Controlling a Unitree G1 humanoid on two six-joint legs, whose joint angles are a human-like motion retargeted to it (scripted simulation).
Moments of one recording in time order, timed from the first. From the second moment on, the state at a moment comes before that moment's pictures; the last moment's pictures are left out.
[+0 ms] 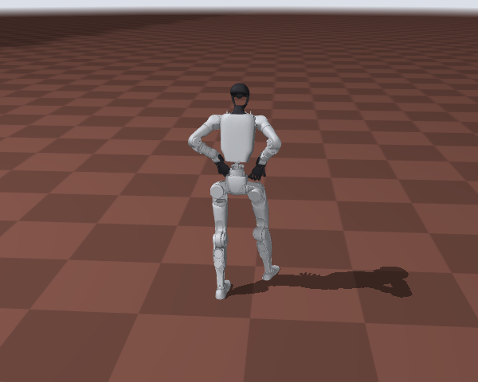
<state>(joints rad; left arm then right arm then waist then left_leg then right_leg) 0.54 0.68 -0.84 -0.46 -1.97 -0.27 0.36 0.65 -0.62 0.61 -0.40 1.87 -0.12 -0.43 0.02 -0.02 0.21 0.15 -0.10 -0.03 0.06 -0.42 -0.05 -0.29 -0.17 -0.22 0.00 0.11 0.16</state>
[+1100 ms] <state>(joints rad) 0.53 0.72 -0.87 -0.49 -1.97 -0.23 0.25 0.72 -0.64 0.58 -0.45 1.81 -0.13 -0.31 0.19 0.01 0.06 -0.11 0.03 0.26 -0.06 -0.21 -0.05 -0.08 0.04 -0.06 0.81 0.23 0.17</state>
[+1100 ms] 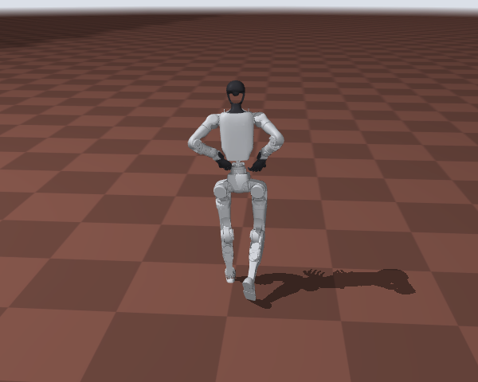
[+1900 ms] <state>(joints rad) 0.59 0.96 -0.52 -0.33 -1.57 0.36 -0.29 0.73 -0.97 0.24 -0.49 1.20 0.41 0.24 0.09 -0.17 0.10 -0.29 -0.10 0.28 0.77 -0.27 0.15 -0.08 -0.22 -0.21 -0.03 -0.03 0.25</state>
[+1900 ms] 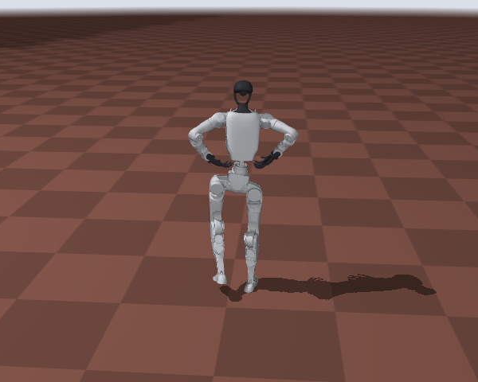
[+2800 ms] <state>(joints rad) -0.68 1.52 -0.51 0.00 -0.31 -0.12 -0.27 -0.48 -1.61 0.29 -0.21 -0.04 -0.08 0.34 0.04 -0.08 -0.12 0.00 0.01 0.29 0.02 -0.26 -0.07 -0.01 -0.19 -0.23 -0.04 -0.05 0.23</state>
